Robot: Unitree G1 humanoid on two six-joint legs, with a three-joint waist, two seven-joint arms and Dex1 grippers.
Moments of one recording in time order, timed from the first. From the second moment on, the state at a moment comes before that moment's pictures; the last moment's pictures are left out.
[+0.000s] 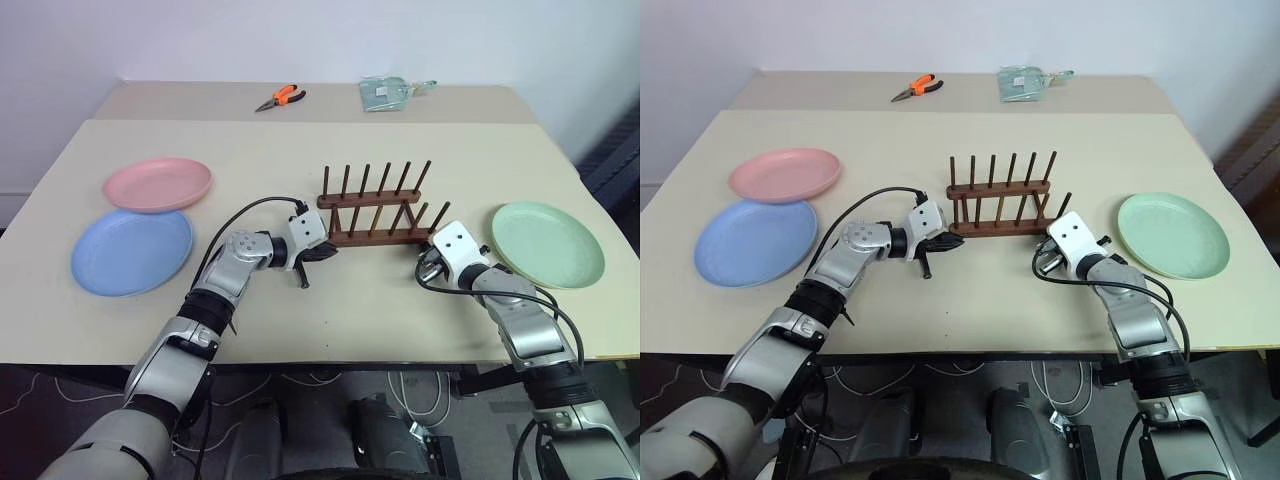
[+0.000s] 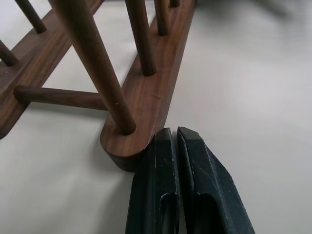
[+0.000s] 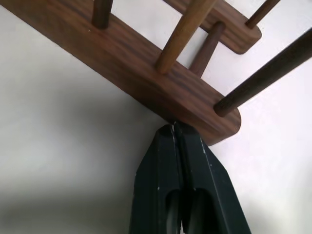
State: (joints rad) left arm -0.76 0.27 -0.30 0.66 0.03 0.00 -0.91; right arm -0.31 -0.54 0.07 0.10 -0.03 0.33 0.43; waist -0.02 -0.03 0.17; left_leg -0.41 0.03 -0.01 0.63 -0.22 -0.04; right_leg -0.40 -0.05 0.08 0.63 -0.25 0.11
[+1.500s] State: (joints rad) left arm -0.84 0.49 0.74 0.61 -0.58 0.71 0.12; right arm -0.13 -0.57 0.03 -0.24 0.08 0.38 0.60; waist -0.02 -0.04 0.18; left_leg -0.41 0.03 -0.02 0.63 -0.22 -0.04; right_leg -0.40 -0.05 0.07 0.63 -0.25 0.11
